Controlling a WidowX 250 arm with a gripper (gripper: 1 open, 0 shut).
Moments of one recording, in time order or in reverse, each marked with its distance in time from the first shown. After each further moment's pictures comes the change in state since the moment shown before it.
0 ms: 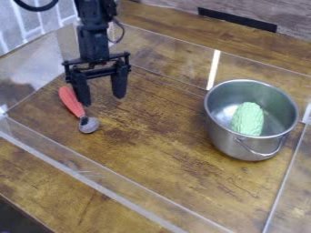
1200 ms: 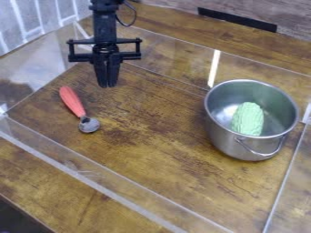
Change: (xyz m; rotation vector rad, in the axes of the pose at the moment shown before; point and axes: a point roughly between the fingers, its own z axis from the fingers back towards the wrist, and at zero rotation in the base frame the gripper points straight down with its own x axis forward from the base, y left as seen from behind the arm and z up) arm -0.012 -0.007 0.027 0.044 -0.023 -0.343
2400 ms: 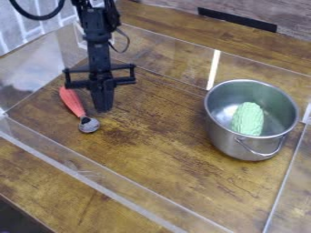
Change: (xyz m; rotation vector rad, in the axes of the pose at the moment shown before) arm -0.001 0.007 -0.030 -0.029 0.022 -0.043
